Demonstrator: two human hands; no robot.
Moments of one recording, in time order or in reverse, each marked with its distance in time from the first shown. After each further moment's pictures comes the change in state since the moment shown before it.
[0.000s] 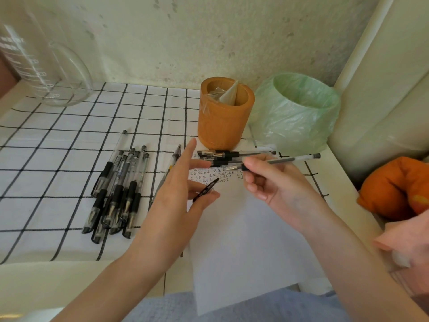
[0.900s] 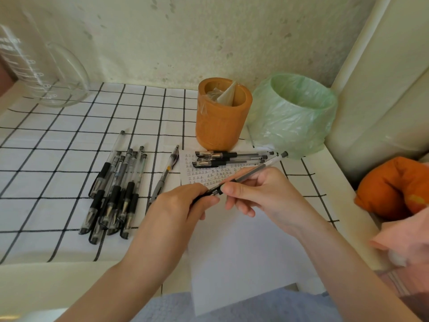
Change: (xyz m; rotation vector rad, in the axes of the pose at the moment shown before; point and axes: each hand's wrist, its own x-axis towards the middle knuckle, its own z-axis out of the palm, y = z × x) left_hand -0.006 0.000 -0.003 0.218 -0.067 -0.003; right_hand -0.003 0.007 0.004 -0.305 -0.153 0.017
